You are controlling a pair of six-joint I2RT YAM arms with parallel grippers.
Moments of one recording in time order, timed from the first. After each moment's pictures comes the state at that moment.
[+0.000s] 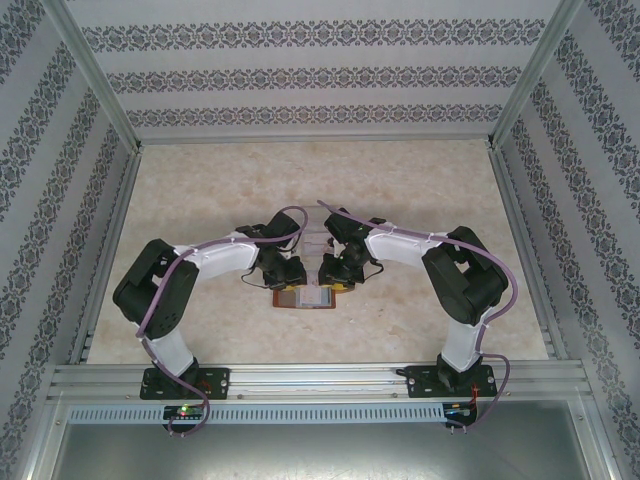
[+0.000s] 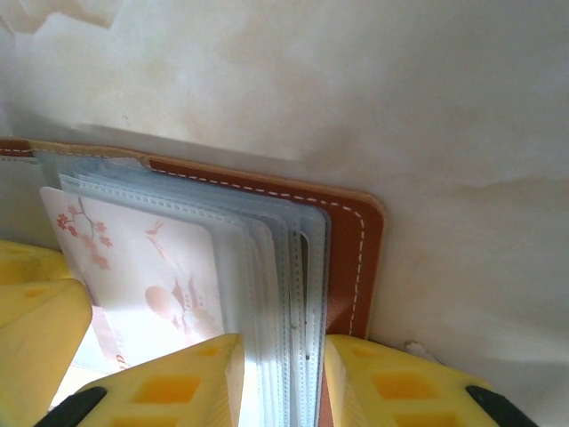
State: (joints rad) left arm -0.59 1.73 1.00 -0.55 0.35 -0.78; right arm 0.66 1.84 1.10 -0.63 -0.41 0.70
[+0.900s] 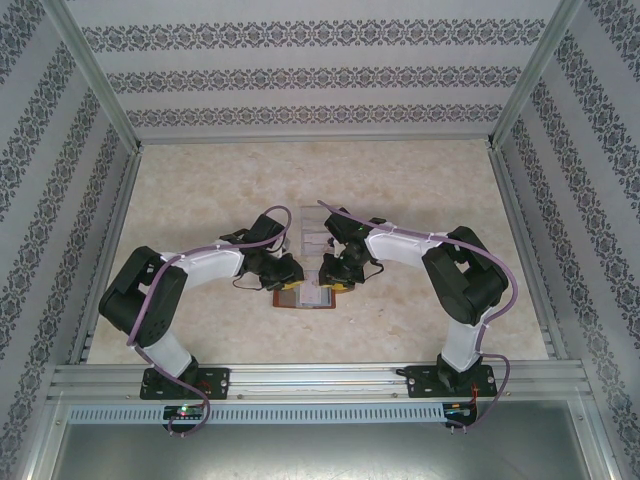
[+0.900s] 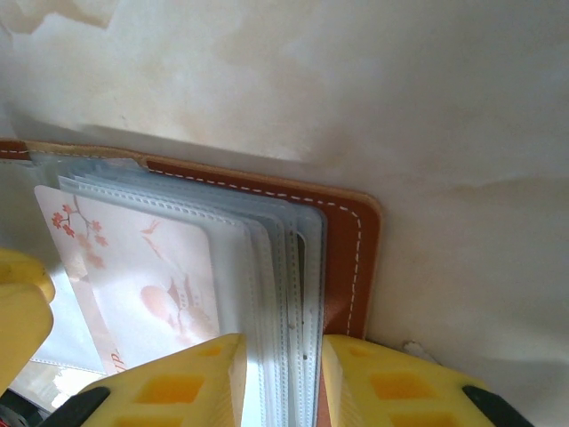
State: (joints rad) left arm -0.52 1.65 0.86 -0.34 0.49 -0.86; right arm 0.66 1.84 1.10 -0.63 -0.41 0.70
